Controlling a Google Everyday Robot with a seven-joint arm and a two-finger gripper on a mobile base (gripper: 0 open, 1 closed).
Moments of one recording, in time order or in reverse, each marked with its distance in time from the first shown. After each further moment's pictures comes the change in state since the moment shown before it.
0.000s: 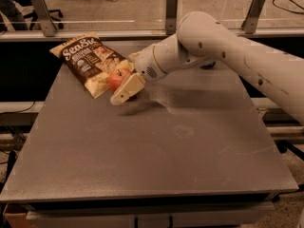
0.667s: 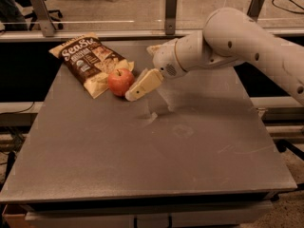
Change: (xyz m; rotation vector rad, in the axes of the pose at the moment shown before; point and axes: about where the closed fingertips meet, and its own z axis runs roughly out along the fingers) arm 0.004 -0.003 -0.054 0.101 -0.030 0.000
